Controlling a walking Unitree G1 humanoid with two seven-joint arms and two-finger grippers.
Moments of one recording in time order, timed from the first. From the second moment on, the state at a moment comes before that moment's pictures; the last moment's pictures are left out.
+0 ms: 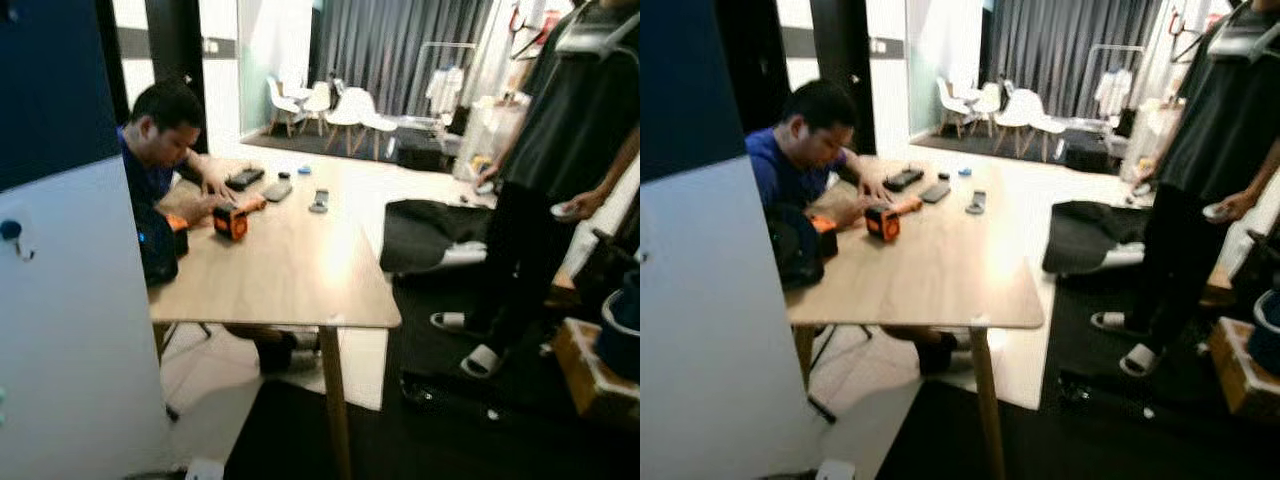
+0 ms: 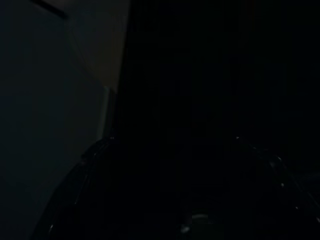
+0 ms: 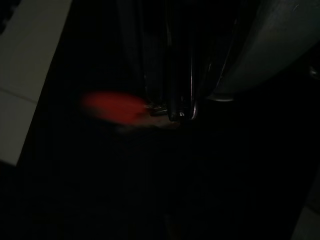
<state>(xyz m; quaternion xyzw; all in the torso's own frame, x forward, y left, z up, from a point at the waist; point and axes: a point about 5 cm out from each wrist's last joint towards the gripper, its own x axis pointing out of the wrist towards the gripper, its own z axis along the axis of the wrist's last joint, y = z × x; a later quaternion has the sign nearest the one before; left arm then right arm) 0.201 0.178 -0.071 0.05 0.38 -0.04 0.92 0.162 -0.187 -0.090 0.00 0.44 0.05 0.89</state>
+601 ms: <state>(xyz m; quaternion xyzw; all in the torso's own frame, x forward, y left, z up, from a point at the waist) 0.204 0.179 -0.069 0.05 0.38 -0.03 0.92 0.166 -0.187 -0.088 -0.01 0.44 0.05 0.90</state>
